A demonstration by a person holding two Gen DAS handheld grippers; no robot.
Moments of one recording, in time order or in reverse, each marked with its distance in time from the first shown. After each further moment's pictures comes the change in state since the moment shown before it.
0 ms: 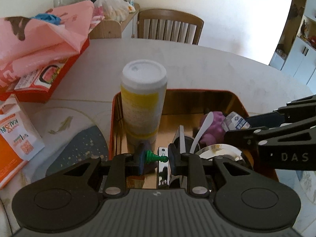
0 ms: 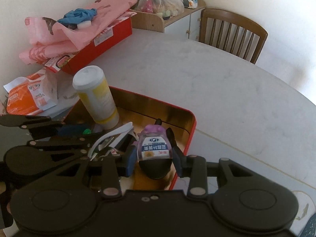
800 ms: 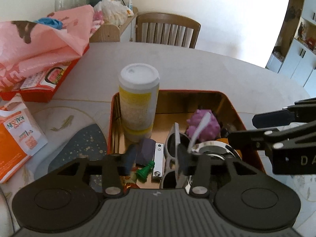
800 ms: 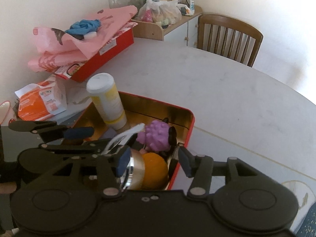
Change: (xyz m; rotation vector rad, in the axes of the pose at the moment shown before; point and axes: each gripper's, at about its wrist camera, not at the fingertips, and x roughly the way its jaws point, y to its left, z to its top) left arm -0.023 -0.004 -0.006 -0.002 -0.035 -0.010; right arm -0.036 0.004 -0.012 0.025 -0.056 0.018
